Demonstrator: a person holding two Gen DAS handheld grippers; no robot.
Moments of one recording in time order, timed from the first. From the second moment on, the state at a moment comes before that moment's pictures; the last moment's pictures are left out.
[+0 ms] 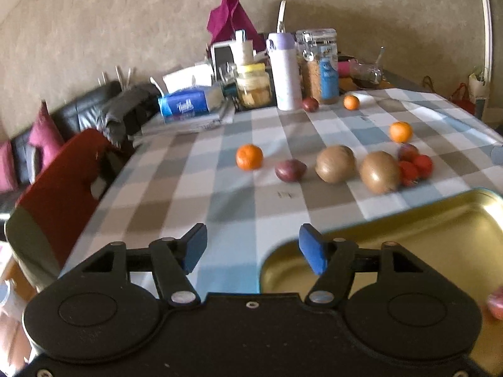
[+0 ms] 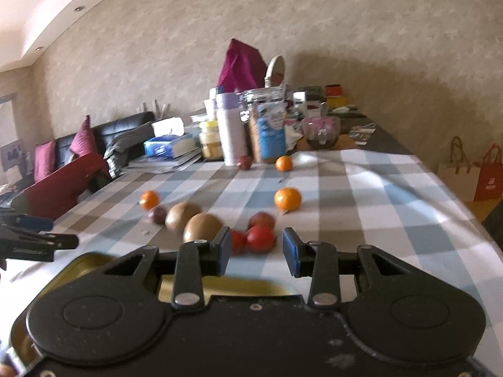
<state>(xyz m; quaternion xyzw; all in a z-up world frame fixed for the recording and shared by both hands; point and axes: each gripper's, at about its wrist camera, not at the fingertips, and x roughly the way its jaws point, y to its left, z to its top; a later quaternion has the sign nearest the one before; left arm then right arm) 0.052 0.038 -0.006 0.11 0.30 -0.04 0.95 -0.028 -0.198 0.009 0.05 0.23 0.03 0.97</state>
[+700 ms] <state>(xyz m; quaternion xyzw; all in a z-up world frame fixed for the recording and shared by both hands) 0.167 0.026 -0.011 0.09 0.28 -0.05 0.95 0.104 -0.236 -0.015 0.09 0.25 -0.03 0.96</state>
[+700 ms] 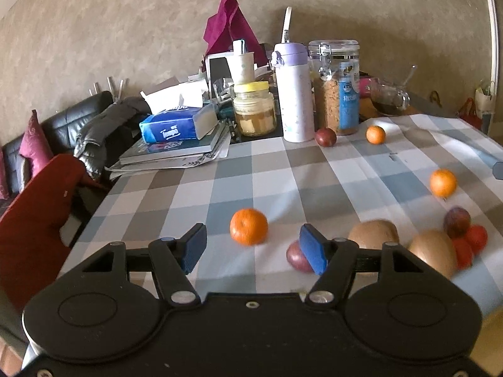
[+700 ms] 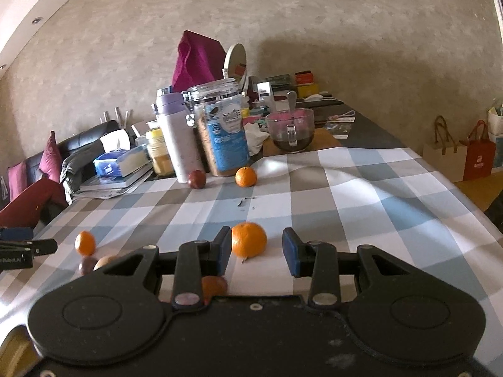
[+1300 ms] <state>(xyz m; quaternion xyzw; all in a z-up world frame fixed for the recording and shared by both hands) 0.220 0.019 -0.032 0.11 0.26 -0.07 0.96 0.168 -0.241 -0.024 0.09 0.25 -0.05 0.96</state>
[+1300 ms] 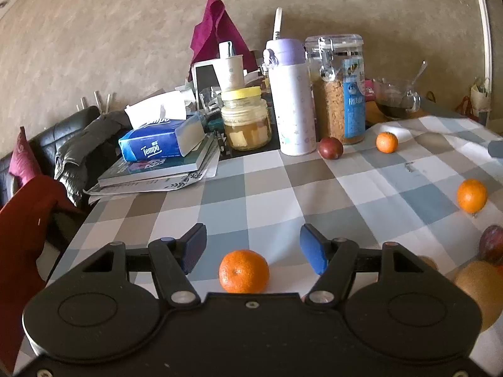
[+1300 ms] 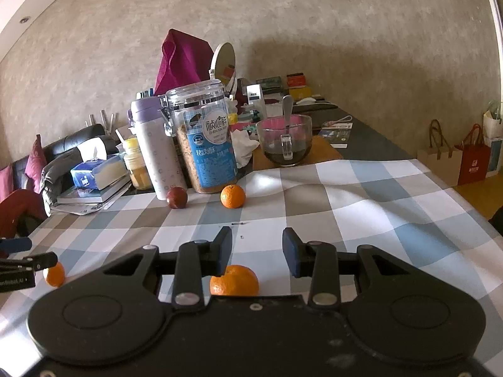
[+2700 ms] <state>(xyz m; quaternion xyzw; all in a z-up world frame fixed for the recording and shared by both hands) 0.252 0.043 -0.065 0.03 0.34 -0.08 0.94 0.201 -0.251 -0.063 0.24 0.37 -0.02 0.90</state>
